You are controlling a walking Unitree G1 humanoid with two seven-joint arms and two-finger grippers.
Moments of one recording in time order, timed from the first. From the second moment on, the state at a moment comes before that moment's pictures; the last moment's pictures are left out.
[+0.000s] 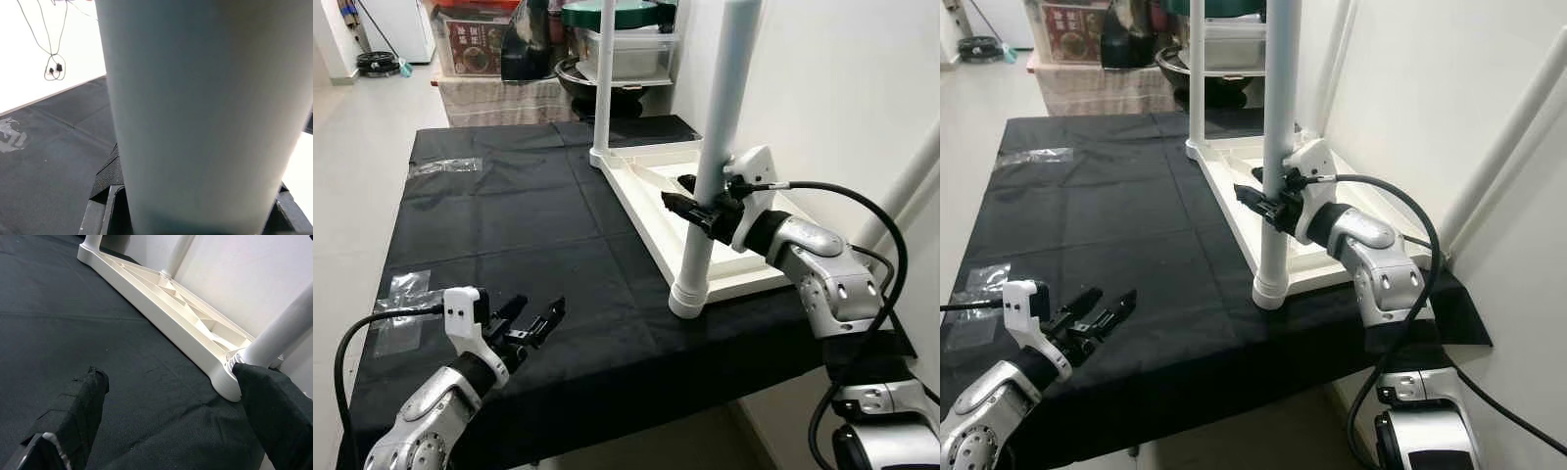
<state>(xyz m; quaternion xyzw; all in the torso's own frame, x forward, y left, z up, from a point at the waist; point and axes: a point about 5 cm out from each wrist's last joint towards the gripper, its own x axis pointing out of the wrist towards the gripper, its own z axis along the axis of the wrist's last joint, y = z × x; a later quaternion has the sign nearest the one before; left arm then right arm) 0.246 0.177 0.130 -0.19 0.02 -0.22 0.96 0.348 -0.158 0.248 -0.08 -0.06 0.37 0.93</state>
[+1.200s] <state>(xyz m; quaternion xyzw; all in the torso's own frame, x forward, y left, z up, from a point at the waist) 0.246 0.177 0.129 -0.20 0.02 -0.22 0.96 0.345 -0.137 0.207 -0.04 -0.01 0.17 0.98</state>
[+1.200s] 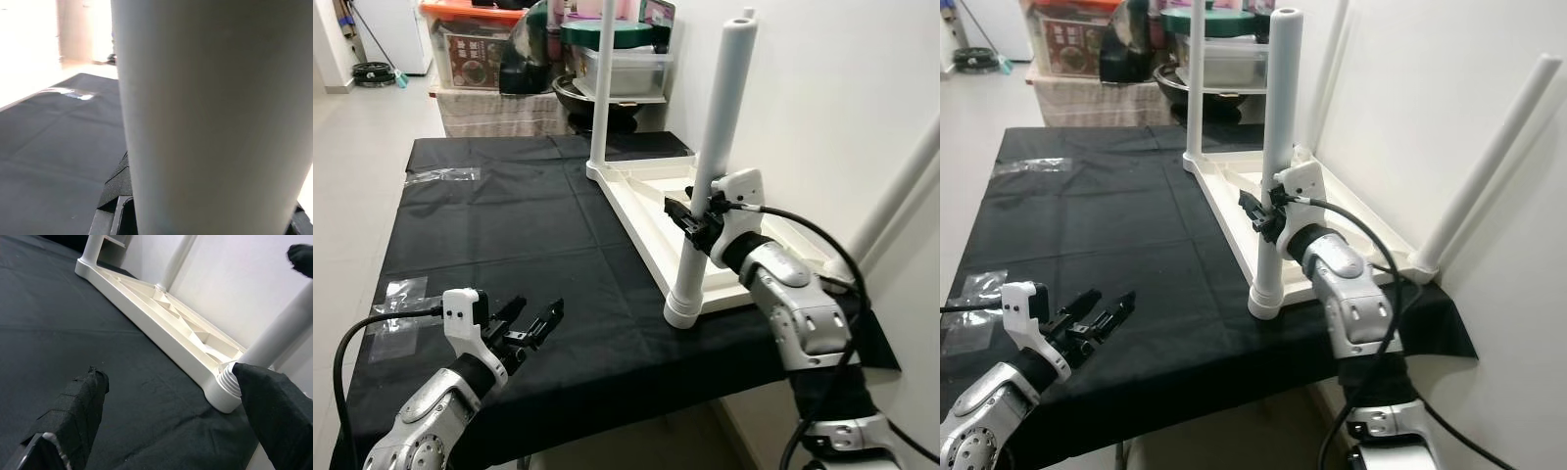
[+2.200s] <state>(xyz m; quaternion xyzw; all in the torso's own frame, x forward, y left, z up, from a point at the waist) 0.245 0.176 0.127 -0.20 0.02 -0.21 0.96 0.344 -0.109 0.200 0.02 0.00 -0.09 1.00</state>
